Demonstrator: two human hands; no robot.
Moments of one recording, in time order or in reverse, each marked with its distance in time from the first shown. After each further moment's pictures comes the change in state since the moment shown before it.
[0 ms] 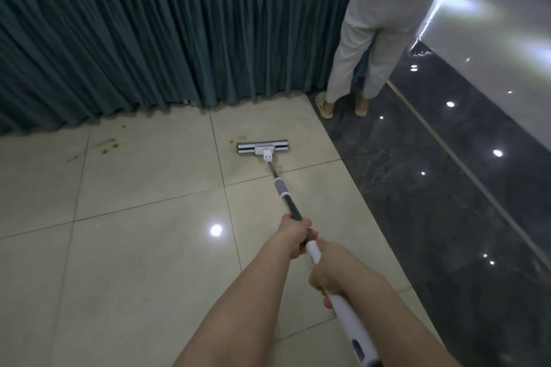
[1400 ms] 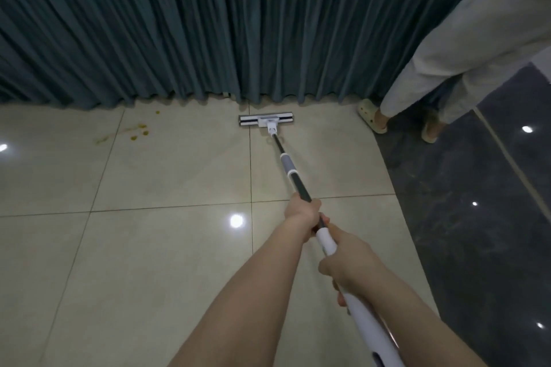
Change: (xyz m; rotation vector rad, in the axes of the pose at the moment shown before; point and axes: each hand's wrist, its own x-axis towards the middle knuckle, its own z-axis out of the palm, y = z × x) left_hand 0.176 0.188 -0.073 -0.047 0.255 0.093; right_hand 0.197 -0.172 -0.070 0.060 0.010 -0.142
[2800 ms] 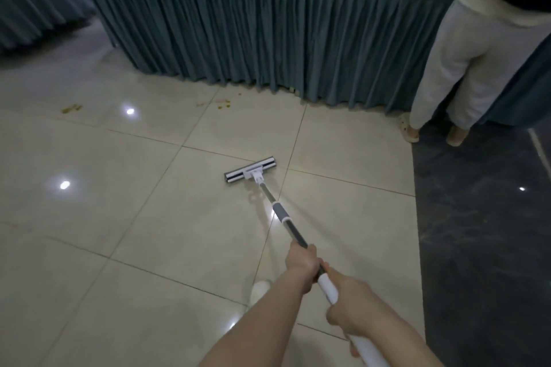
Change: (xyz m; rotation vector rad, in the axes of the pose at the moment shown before) left_hand -0.319 -0.269 0.101 -0.238 0.343 -0.053; right_hand -0.267 0.282 -0.033 -0.590 -0.337 -0.331
